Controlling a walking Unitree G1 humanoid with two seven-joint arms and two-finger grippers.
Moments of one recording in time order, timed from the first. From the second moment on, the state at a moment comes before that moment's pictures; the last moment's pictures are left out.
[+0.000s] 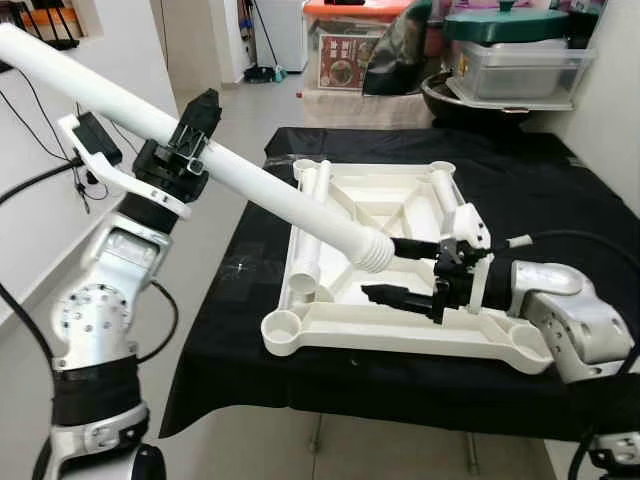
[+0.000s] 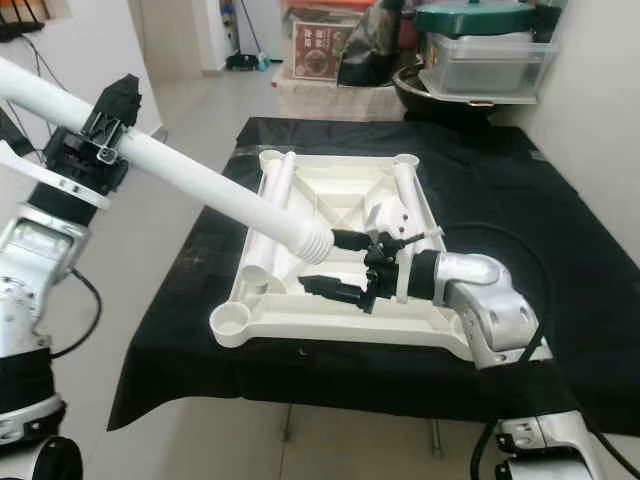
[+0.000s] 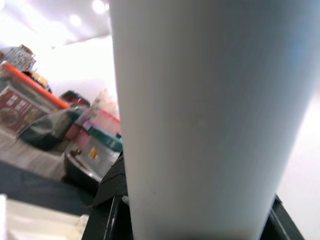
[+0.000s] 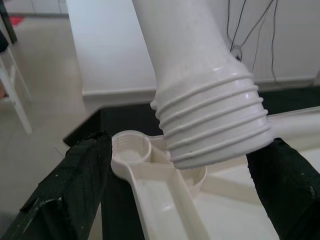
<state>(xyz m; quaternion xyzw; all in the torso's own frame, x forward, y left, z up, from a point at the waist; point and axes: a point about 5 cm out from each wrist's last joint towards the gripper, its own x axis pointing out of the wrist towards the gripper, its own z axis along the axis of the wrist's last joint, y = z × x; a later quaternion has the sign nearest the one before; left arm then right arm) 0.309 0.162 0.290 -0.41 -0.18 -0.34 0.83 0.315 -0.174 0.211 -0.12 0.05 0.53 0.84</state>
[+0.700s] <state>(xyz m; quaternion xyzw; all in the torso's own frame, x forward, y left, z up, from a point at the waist) 0.312 0.146 0.277 -0.39 -0.12 -0.37 0.83 0.300 -0.200 0.191 -0.24 0.14 0.56 0.78</state>
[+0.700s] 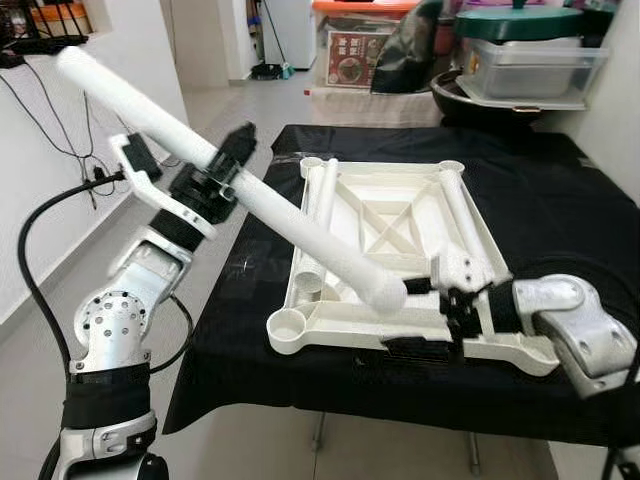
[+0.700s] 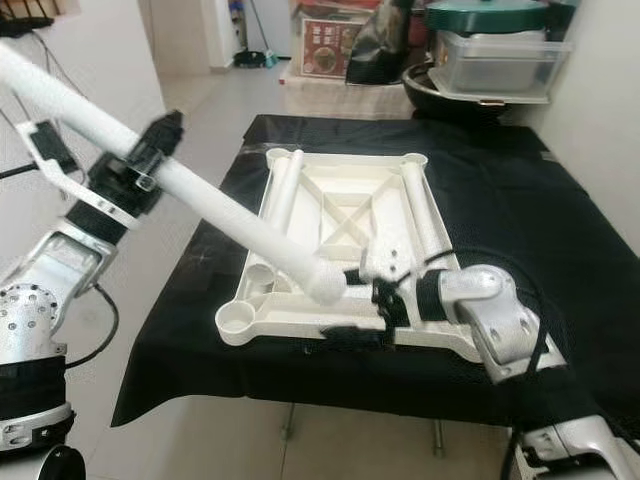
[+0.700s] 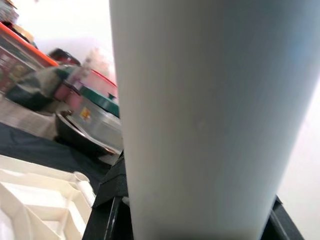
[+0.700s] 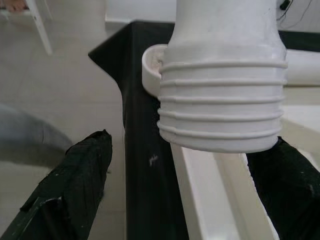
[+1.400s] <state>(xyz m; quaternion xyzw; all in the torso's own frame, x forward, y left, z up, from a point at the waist) 0.310 0.147 0.280 -0.38 -0.14 -0.37 0.84 0.325 -0.214 0.226 -0.27 0.09 0.49 0.82</state>
